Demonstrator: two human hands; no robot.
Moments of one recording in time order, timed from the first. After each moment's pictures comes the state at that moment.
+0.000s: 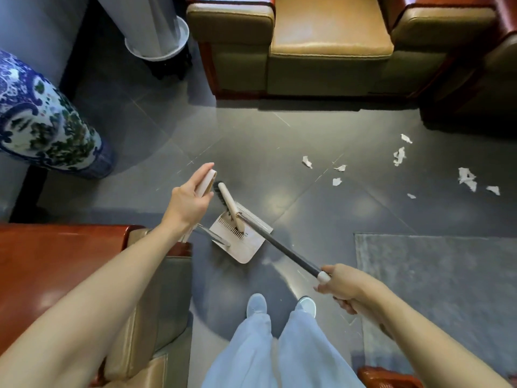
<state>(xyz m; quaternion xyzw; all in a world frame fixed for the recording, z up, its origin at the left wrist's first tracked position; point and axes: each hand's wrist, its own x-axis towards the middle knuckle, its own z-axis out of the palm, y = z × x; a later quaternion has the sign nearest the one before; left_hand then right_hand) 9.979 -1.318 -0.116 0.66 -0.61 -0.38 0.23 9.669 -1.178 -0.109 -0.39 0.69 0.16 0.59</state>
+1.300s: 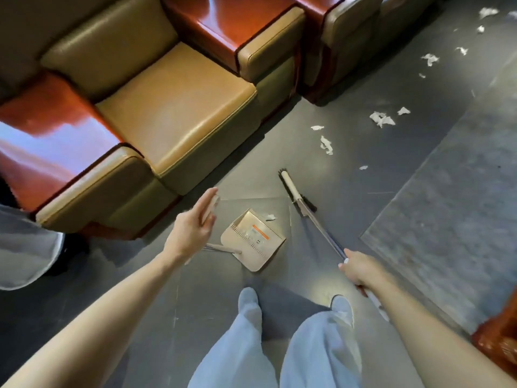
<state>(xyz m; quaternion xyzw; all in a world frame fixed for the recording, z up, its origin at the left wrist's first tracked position) 9.769 -1.732 -0.113 0.32 -0.86 -0.39 0.04 9.588 -1.435 -0.166 -0.14 0.86 0.09 0.49</state>
